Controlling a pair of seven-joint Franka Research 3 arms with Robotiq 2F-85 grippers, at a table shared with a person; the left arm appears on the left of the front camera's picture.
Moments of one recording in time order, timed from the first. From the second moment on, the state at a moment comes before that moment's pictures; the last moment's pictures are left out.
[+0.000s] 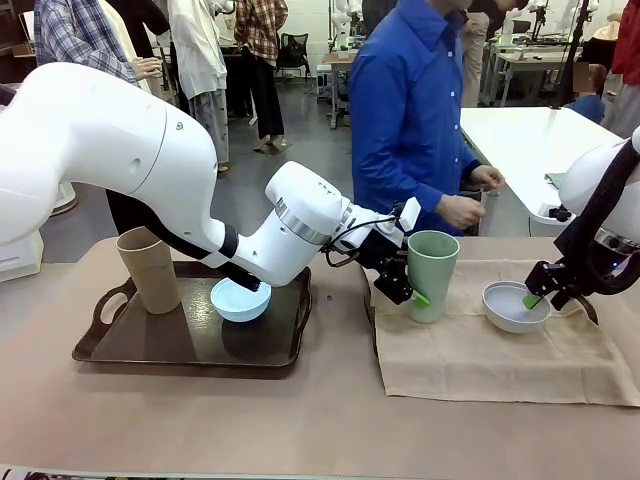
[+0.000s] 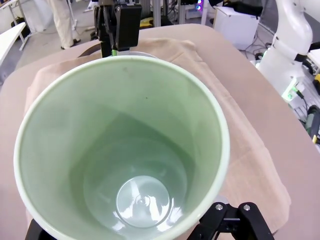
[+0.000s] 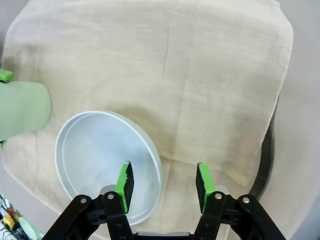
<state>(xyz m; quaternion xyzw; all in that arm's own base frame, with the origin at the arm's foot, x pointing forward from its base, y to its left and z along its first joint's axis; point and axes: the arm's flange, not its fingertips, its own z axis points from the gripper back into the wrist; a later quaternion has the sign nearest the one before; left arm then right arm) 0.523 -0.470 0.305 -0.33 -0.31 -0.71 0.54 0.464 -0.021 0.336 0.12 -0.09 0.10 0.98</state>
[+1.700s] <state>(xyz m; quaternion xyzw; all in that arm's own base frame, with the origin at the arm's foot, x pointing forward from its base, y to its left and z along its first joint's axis) 0.462 -0.306 0.510 -0.07 0.00 -0.45 0.89 0.361 0.001 0.529 -0.10 -0.13 0.10 0.98</state>
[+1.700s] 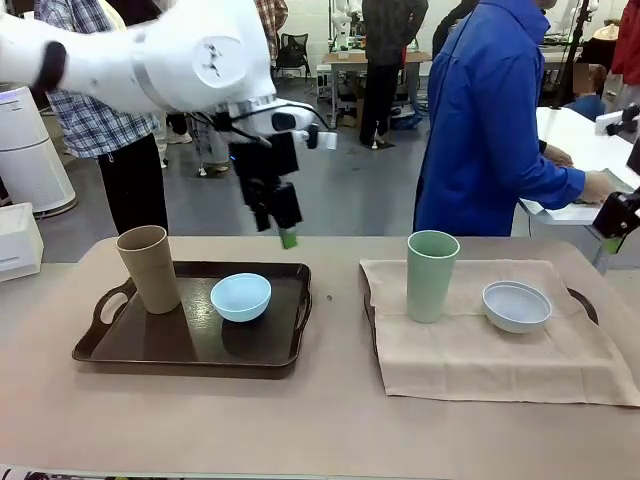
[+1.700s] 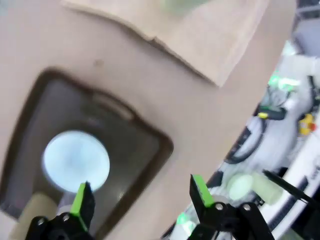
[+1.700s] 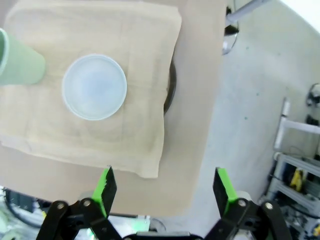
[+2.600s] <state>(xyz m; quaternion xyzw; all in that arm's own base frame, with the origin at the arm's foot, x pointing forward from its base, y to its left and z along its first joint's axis) 0.457 -0.289 0.519 -0.06 0.03 -0.43 0.90 0.352 0.002 0.543 -0.09 -0.13 0.09 0.98</state>
